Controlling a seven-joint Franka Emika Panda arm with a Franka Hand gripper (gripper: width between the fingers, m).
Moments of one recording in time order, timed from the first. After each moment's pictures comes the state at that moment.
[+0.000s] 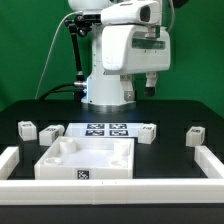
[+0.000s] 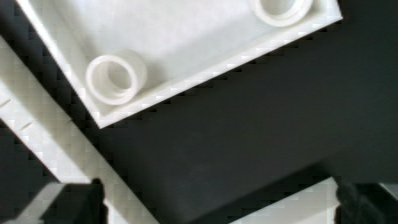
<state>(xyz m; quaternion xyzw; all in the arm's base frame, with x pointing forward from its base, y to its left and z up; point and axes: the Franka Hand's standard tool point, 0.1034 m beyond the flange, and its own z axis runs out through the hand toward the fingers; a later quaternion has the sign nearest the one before) 0.530 0.032 0.129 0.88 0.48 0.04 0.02</state>
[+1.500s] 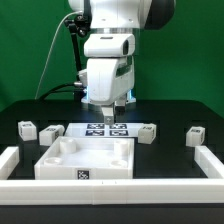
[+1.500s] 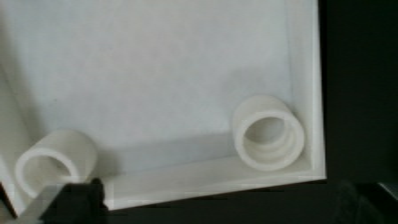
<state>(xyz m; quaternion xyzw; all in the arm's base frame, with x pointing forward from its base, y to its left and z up) 0.496 -0.012 0.082 0.81 0.59 0.02 0.01</state>
